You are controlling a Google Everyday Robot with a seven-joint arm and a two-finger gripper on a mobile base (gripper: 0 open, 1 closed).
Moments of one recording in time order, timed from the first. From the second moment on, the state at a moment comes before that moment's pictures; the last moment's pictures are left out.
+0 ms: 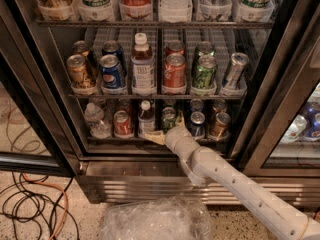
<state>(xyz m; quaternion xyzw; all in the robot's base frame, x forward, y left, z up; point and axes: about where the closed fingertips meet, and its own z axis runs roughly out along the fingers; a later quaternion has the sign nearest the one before) 0.712 -0.029 0.596 -0.25 0.71 0.09 0.65</state>
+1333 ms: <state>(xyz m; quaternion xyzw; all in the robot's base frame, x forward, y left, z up) 0.701 -0.028 0.594 -0.25 0.71 0.09 0.66</state>
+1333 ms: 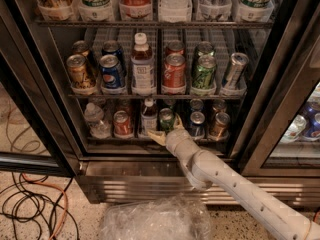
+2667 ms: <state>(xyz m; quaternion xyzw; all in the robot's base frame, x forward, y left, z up) 0.715 -0.069 0.595 -0.22 0.71 0.04 0.67</state>
